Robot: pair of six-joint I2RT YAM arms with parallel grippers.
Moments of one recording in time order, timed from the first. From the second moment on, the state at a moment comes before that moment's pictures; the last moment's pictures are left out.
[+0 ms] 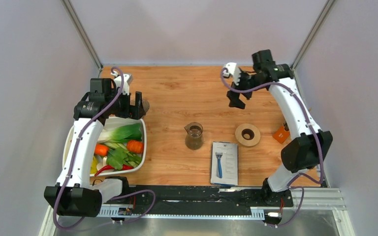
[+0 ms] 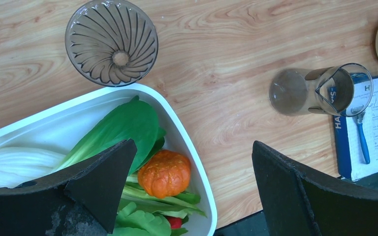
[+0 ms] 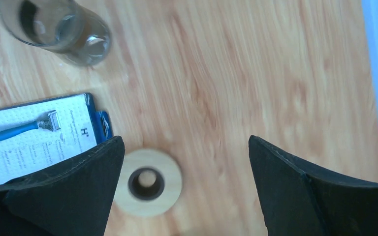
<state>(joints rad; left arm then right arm) -0.03 1.15 1.26 -0.92 0.34 0.06 0.30 1.69 1.79 -1.14 -0.60 -1.03</state>
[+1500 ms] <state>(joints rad) -0.42 1.71 1.64 -0.74 0.70 -0.02 -0.12 1.43 1.04 -0.94 -0.35 -0.49</state>
